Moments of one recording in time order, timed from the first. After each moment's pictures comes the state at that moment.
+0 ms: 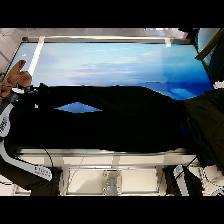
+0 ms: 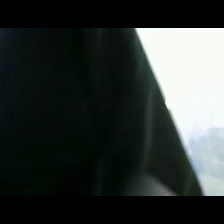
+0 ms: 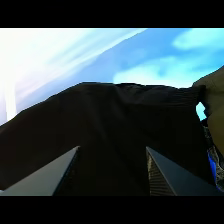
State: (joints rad) left arm 0.37 -1.74 1.21 0.79 -0.58 -1.64; right arm -0.77 -0.75 0.98 -0.84 1.23 1.24
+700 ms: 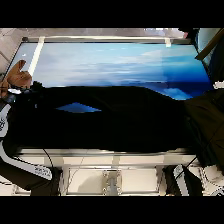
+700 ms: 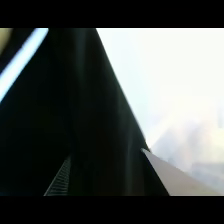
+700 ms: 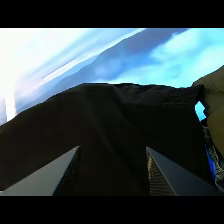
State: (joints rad) left arm 0.42 -1.73 1.22 0.75 -0.48 -1.65; right arm -0.77 -0.75 0.98 -0.84 1.23 1.24
